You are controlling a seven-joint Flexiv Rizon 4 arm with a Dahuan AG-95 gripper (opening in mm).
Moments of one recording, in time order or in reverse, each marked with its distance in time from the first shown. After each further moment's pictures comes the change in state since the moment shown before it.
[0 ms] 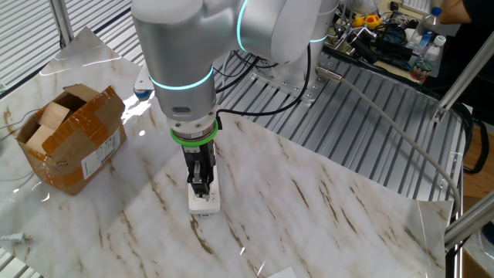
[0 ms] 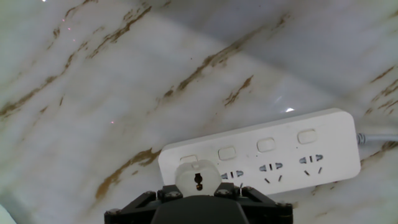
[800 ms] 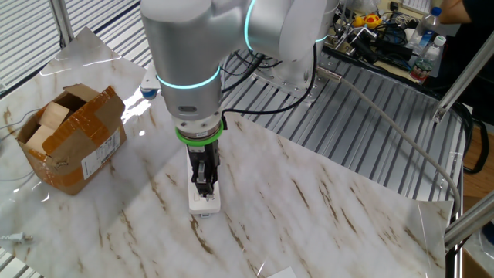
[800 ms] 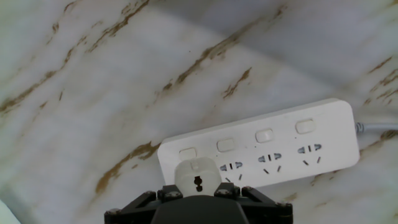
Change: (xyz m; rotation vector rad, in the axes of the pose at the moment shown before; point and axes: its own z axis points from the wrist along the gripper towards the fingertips) arm 0.009 0.003 -0.006 0.011 0.016 0.012
